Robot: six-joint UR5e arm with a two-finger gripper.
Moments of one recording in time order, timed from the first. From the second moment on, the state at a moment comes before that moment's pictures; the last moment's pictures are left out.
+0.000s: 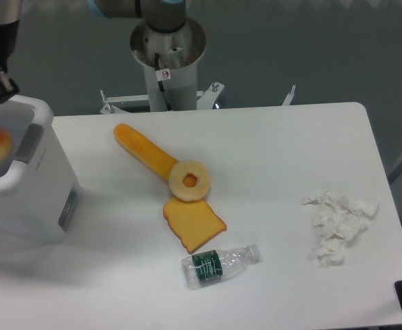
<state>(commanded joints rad) 1.95 -1.61 -1.45 -1.30 1.14 0.60</state>
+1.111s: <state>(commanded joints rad) 2.66 -1.79 -1.56 -1.23 1.50 1.22</state>
